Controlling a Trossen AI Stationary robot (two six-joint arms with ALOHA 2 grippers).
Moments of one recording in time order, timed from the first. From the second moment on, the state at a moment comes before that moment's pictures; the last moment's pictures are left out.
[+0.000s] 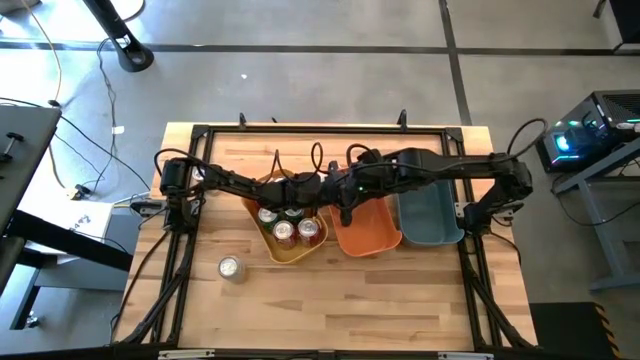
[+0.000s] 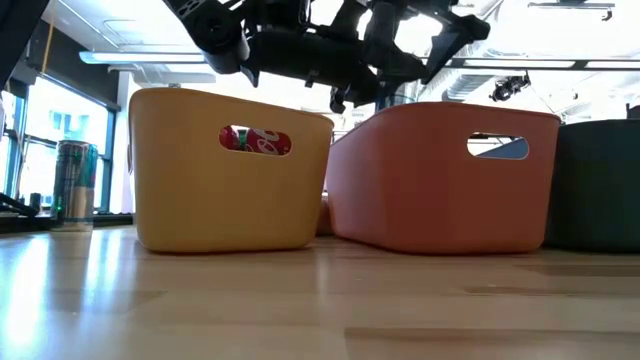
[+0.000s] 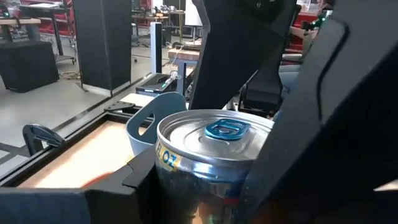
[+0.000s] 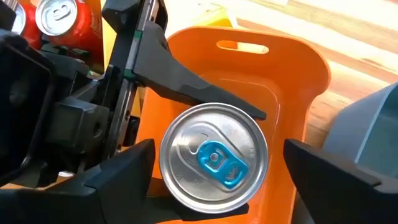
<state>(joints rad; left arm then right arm) 0.04 1.92 1.14 0.72 -0.19 -0.07 0.03 1.66 1.69 -1.26 0.31 1.13</state>
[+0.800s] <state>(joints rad) 0.03 1.92 1.14 0.72 -0.19 -0.02 0.01 1.68 1.69 -1.25 0.32 1.15</state>
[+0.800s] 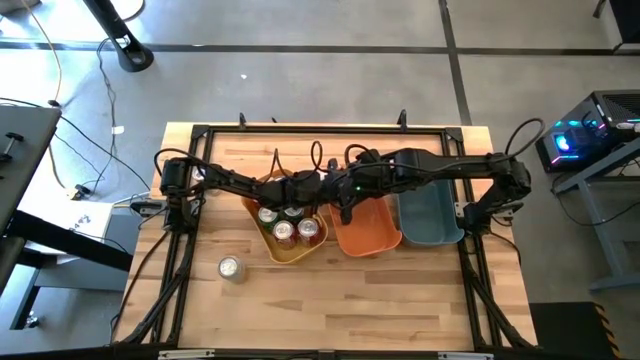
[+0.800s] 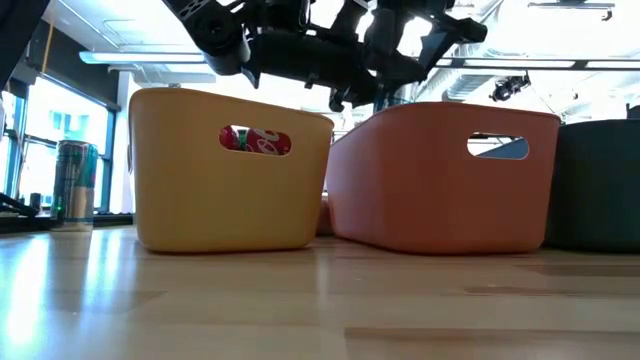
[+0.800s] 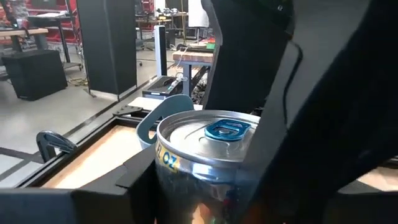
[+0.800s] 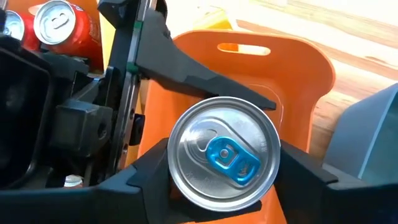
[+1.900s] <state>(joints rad) 0.07 1.37 1.14 0.05 -0.14 -0.04 0.03 1.58 1.58 -1.26 0.34 0.88</state>
